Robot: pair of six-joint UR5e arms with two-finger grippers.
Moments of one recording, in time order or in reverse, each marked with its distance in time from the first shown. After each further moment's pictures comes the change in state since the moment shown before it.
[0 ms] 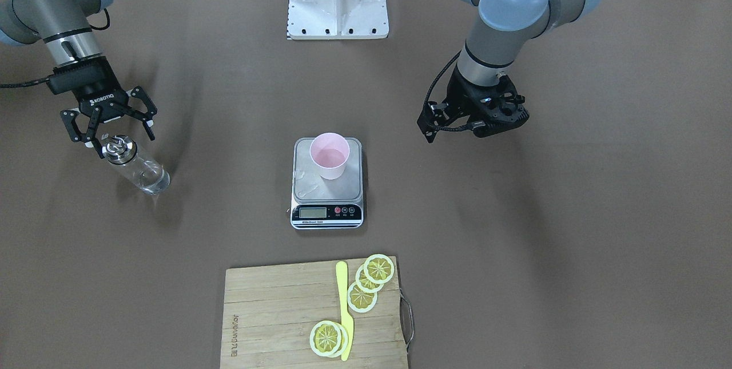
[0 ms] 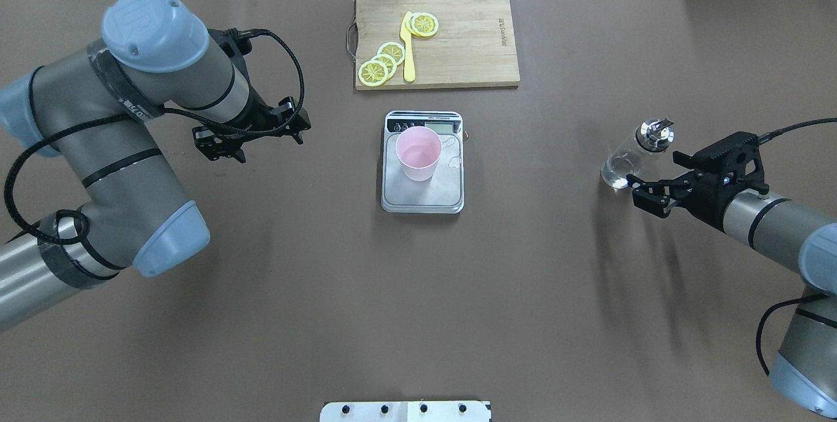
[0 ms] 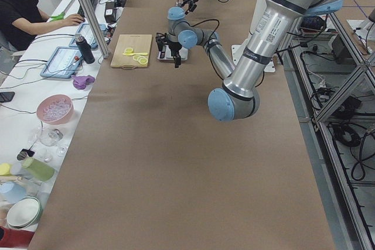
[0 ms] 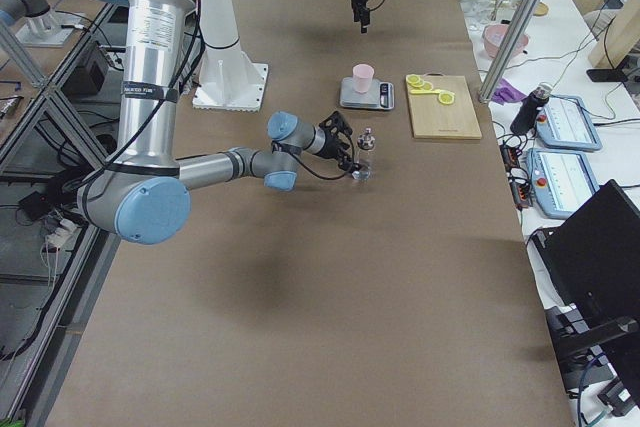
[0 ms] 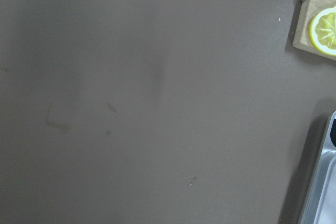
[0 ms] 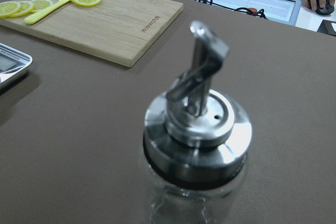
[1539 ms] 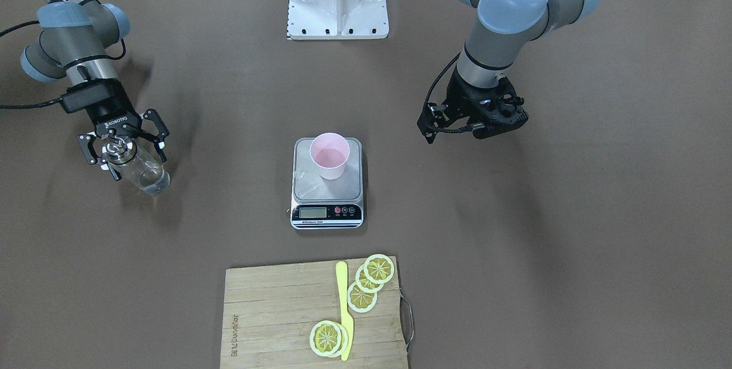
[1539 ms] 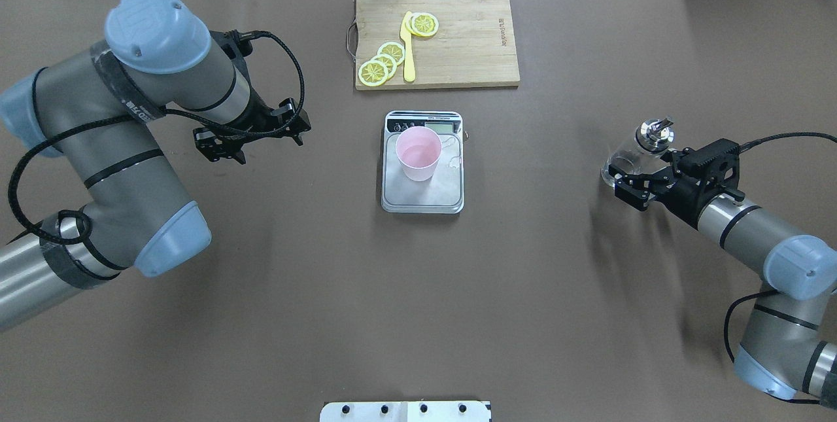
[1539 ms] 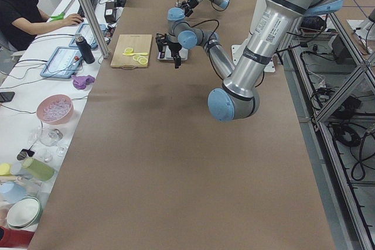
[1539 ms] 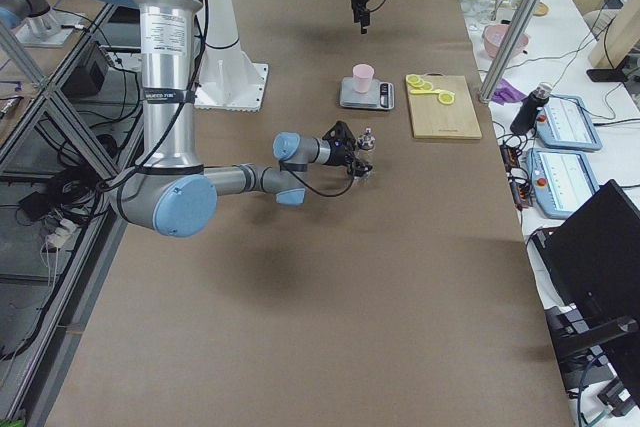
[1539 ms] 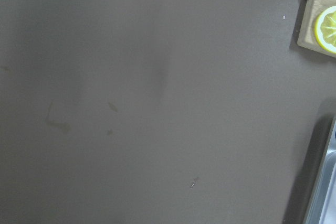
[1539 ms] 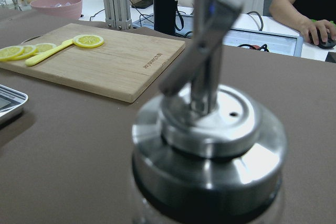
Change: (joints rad) left arm 0.002 -0.001 0.007 -0.001 0.000 0.000; right arm -0.034 0.127 -0.249 0.291 -0.144 0.001
